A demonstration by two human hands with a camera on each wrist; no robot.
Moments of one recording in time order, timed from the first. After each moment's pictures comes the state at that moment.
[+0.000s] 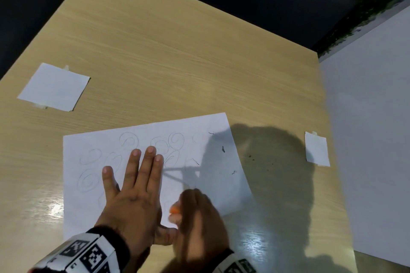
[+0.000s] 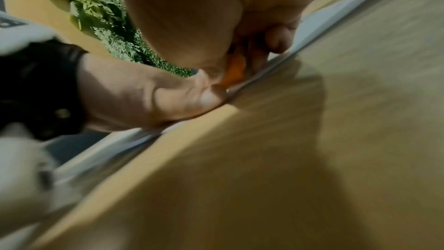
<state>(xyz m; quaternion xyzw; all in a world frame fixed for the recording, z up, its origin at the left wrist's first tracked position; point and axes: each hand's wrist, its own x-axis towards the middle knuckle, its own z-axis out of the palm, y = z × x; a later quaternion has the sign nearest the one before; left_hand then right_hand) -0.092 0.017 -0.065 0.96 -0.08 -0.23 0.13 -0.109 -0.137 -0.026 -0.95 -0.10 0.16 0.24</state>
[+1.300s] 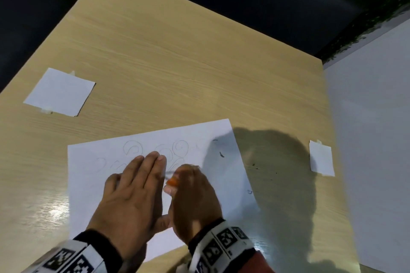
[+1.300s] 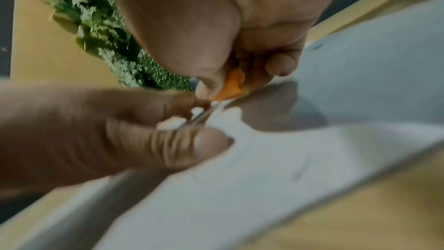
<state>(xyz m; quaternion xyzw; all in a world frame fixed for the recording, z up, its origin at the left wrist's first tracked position) -0.084 0.032 -0.049 0.98 -0.09 -0.13 0.13 -0.046 -0.106 -0.004 -0.95 -0.05 0.18 0.25</state>
